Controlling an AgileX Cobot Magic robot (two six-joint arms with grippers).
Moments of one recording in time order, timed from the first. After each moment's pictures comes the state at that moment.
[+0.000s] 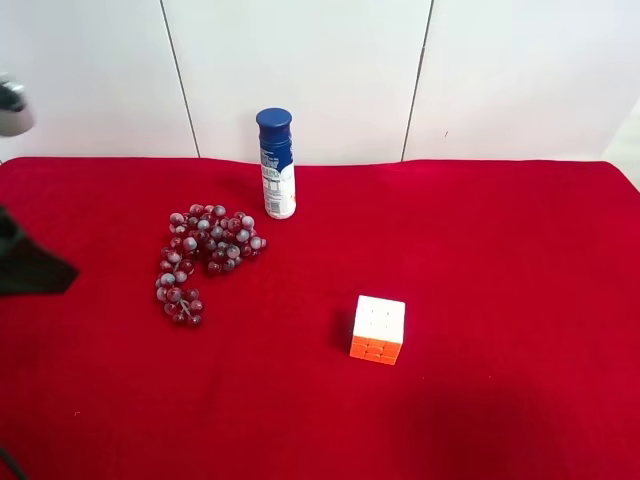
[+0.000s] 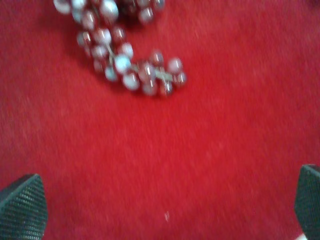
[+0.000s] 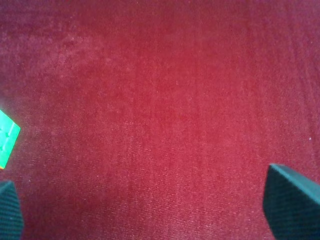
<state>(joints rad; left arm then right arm) -0.38 0.93 -0.83 -0.09 1.00 0.30 0.00 0.12 -0.48 0.05 1.07 -0.02</state>
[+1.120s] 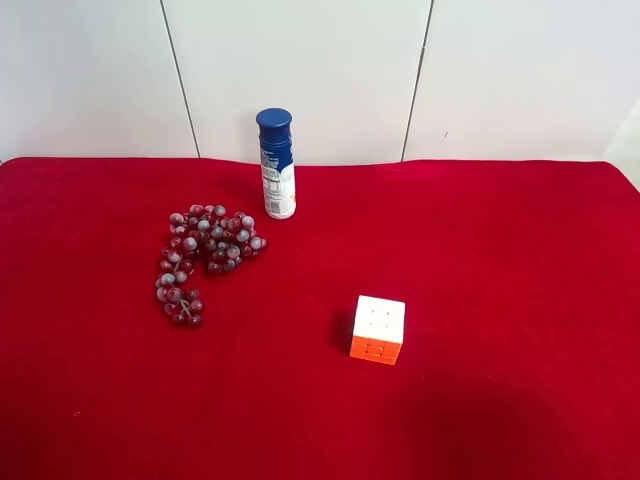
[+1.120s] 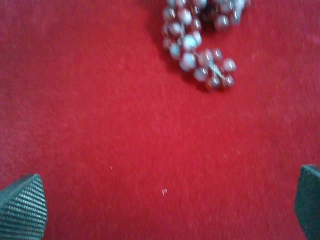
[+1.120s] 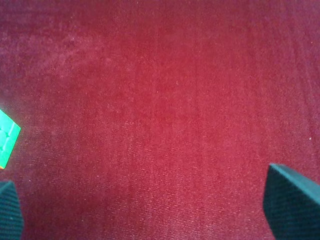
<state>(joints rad) 0.01 0.18 -0.51 -0.20 1.07 0.18 0.00 0.12 -0.48 0.05 1.07 -0.02</state>
